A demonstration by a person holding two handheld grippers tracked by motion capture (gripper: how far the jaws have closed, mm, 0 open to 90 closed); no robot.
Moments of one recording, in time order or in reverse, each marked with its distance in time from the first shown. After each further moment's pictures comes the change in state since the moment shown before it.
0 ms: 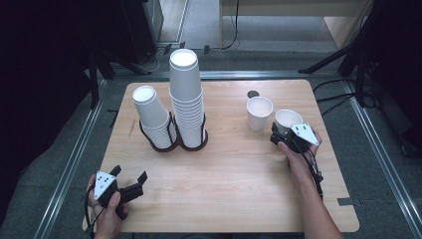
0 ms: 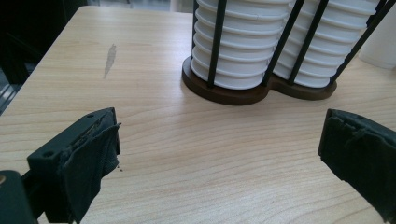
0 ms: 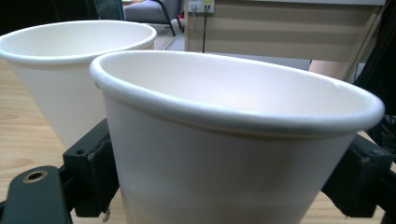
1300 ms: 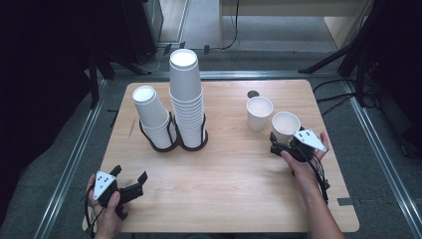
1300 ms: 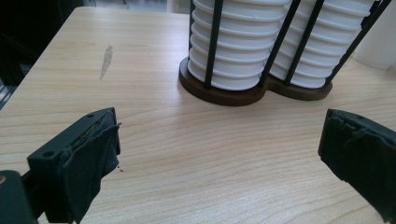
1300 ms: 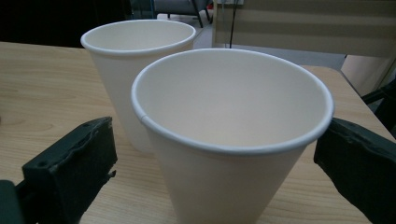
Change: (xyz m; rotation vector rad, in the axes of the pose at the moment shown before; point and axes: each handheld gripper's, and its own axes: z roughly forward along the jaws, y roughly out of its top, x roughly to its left) left arm 0.000 0.000 0.001 -0.001 -0.011 0.005; right arm -0.002 0.006 -0.034 0.040 0.120 -0.014
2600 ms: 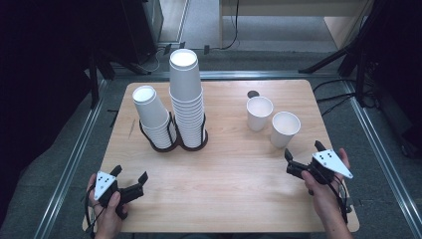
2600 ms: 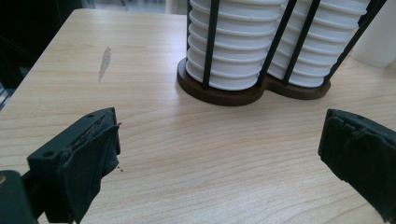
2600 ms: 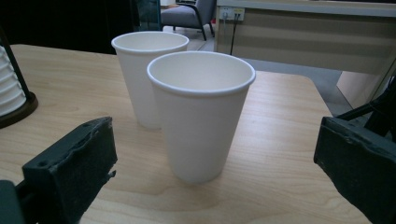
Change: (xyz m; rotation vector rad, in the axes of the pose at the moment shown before) left arm -0.001 -0.001 -0.001 -0.003 -0.002 0.012; right arm -0.017 -0.010 -0.074 -0.054 0.018 -0.039
